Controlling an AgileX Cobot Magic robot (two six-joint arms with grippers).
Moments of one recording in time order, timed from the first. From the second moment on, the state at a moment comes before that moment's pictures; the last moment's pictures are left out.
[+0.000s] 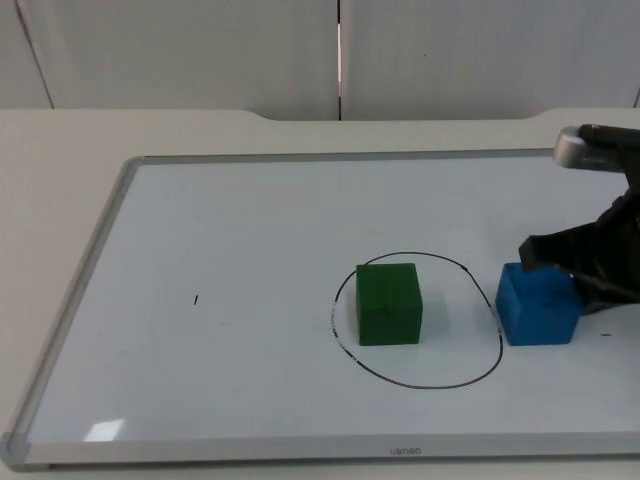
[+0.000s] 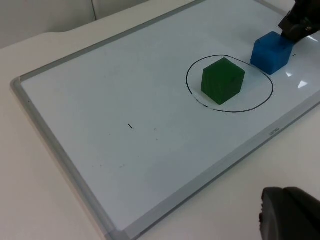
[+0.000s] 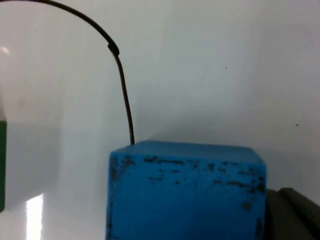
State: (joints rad) right arm 0.31 1.88 -0.90 0.14 0.26 0.14; left arm -0.60 0.00 -0.50 -0.02 1.07 0.03
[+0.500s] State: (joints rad) right arm 0.33 1.88 -0.90 0.16 0.27 0.14; left arm -0.60 0.00 -0.50 -0.02 1.07 0.03
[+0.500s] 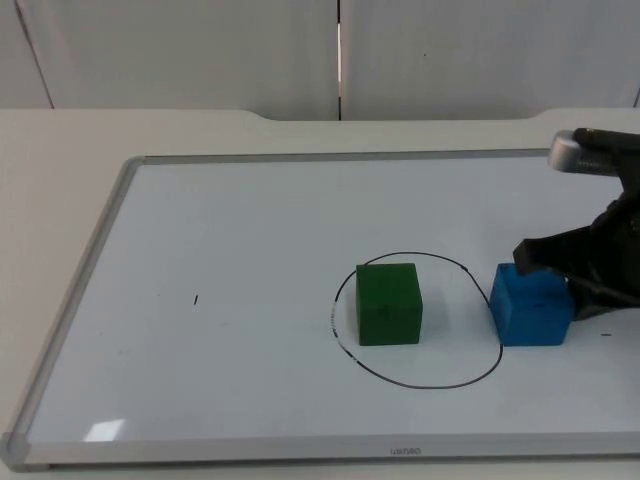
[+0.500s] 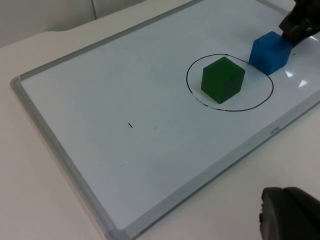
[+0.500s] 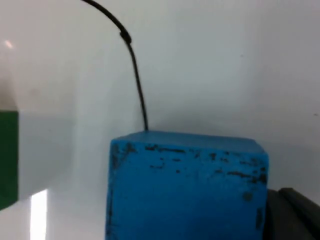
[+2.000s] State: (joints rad) right arm 0.47 1.89 -0.90 0.16 0.14 0.22; left arm -0.60 0.00 -0.50 -0.02 1.07 0.03
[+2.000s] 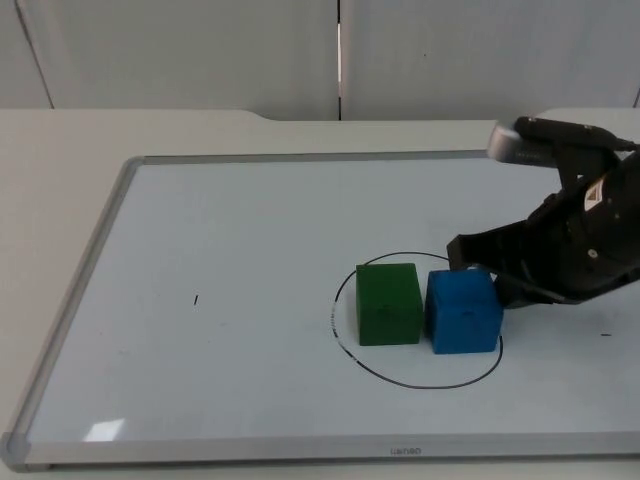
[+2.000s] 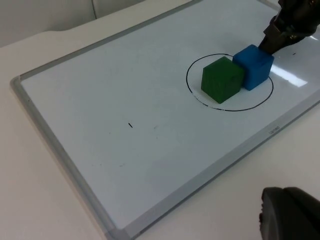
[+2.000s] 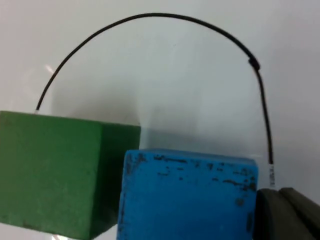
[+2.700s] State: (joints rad) right arm 0.48 1.82 -0.90 0.02 0.23 0.22; left arm -0.60 0.00 -0.50 -0.02 1.08 0.03
